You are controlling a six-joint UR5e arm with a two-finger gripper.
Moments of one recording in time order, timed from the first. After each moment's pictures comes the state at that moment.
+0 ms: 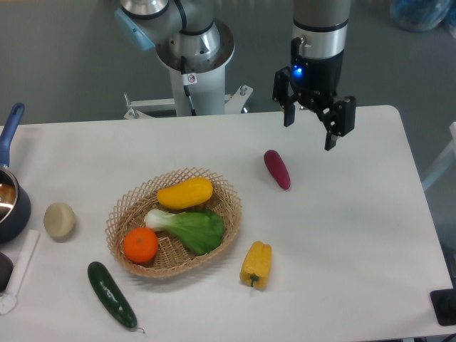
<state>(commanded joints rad) 2.69 -1.61 -1.60 -1.21 1.42 1.50</state>
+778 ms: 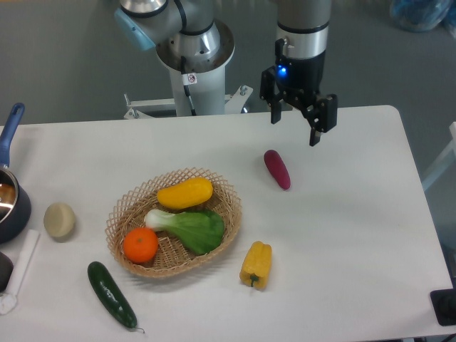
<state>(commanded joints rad) 2.67 -1.52 -1.79 -1.10 1.41 1.38</state>
